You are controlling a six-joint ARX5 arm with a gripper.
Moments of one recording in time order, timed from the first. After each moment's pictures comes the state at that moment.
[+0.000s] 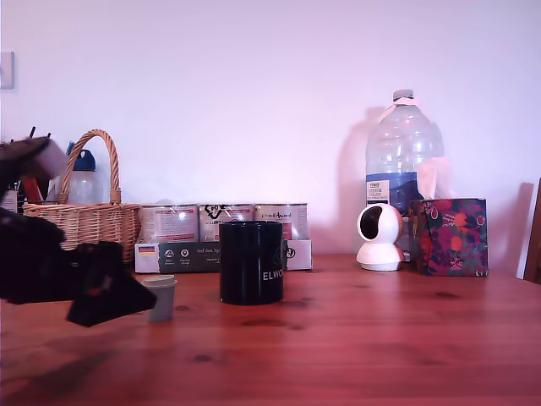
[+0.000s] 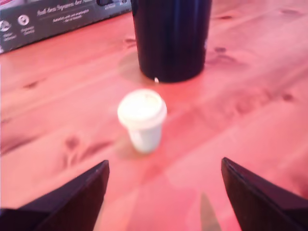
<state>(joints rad) -0.41 1.72 0.27 1.04 0.18 0.06</state>
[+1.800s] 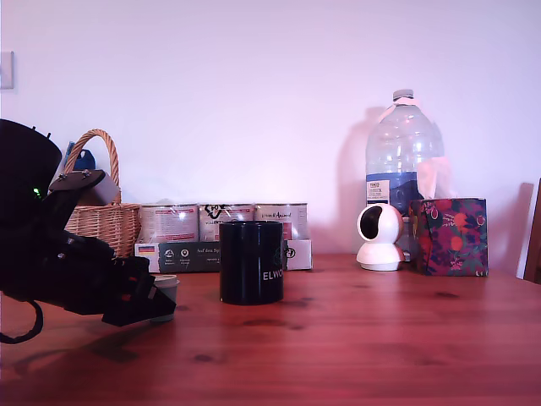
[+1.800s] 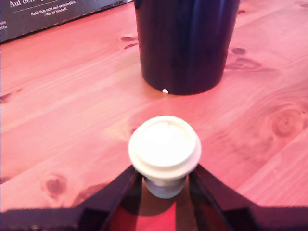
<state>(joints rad) -0.38 1.92 0.48 1.00 0.25 0.08</state>
